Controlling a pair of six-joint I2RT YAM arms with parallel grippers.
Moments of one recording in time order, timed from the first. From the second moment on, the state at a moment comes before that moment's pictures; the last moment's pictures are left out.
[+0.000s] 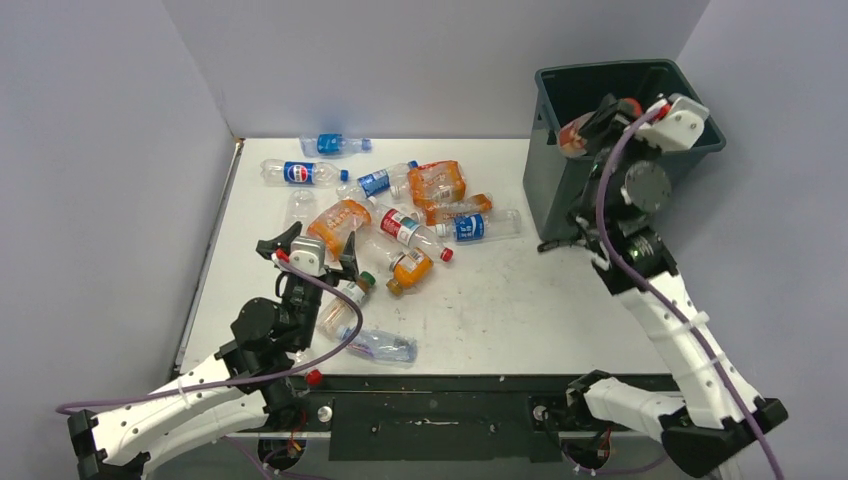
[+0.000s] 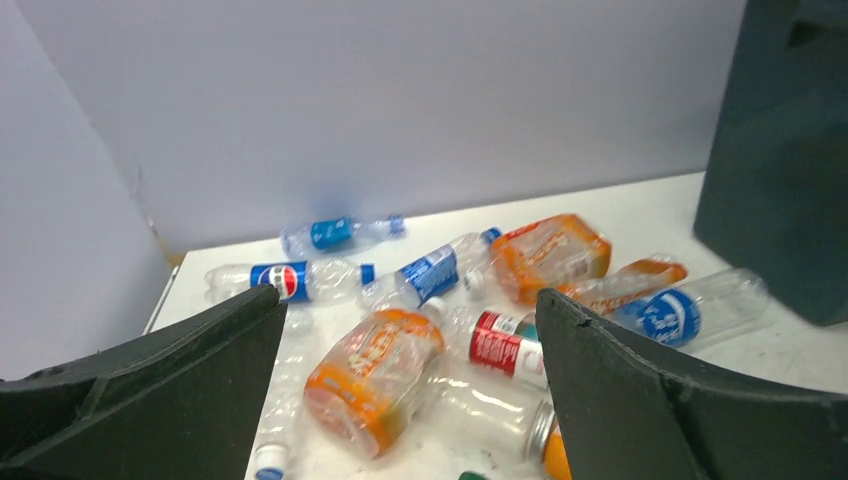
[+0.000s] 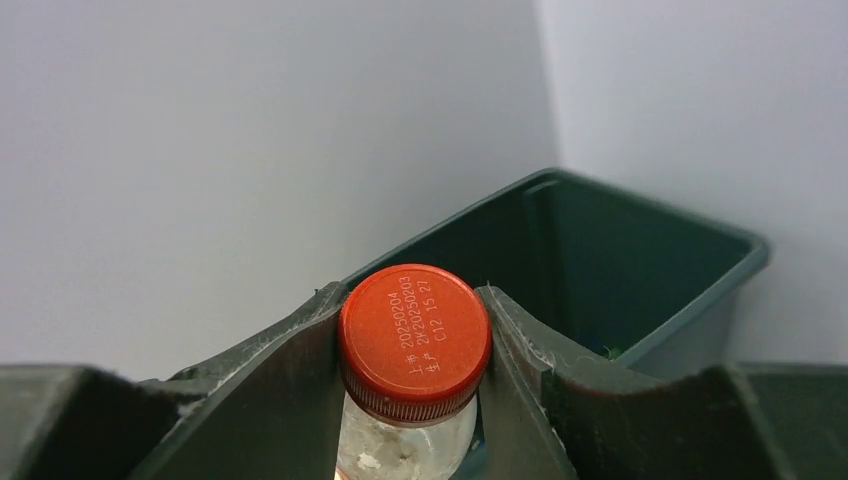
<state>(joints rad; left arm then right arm) -1.03 0.59 0.57 0.39 -0.81 0.31 0.56 1.03 1.30 0.18 0.85 -0.04</state>
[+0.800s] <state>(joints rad) -1.04 0.56 0.52 0.33 -0.84 0.40 0.10 1.65 1.65 0.11 0.76 0.26</state>
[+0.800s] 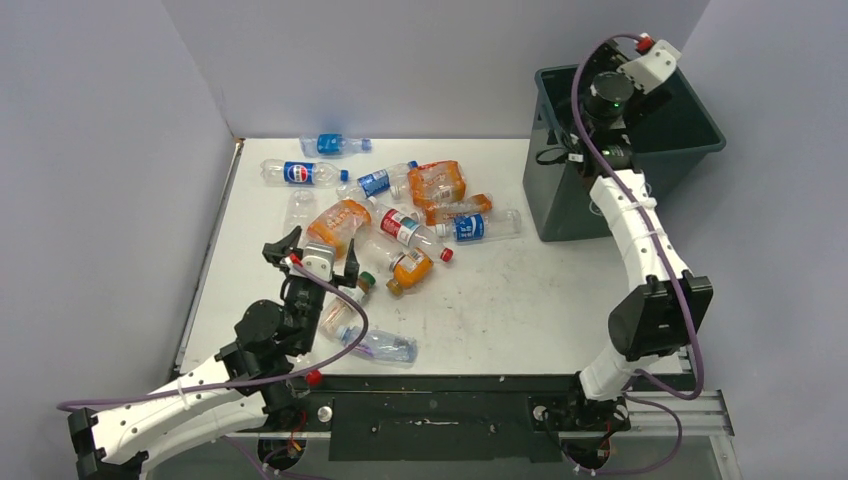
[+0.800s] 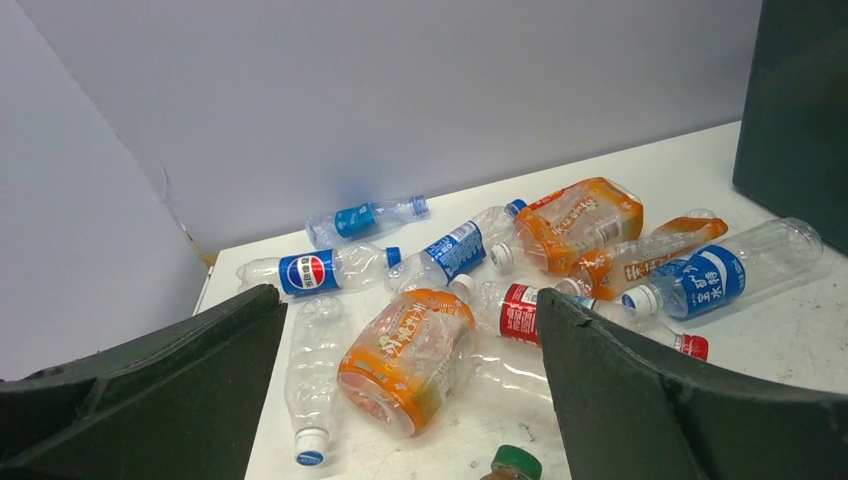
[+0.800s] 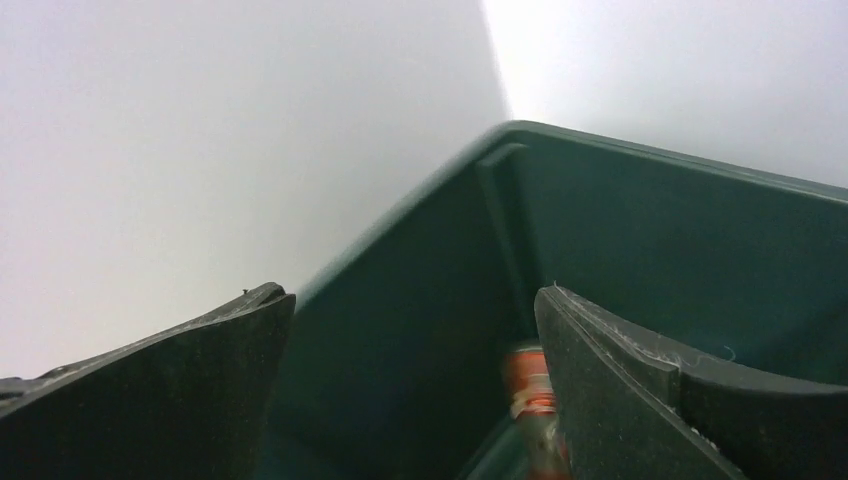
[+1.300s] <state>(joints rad) -1.06 0.62 0.54 0.29 -0.87 0.38 0.49 1.19 1.16 0.22 0.37 0.46</state>
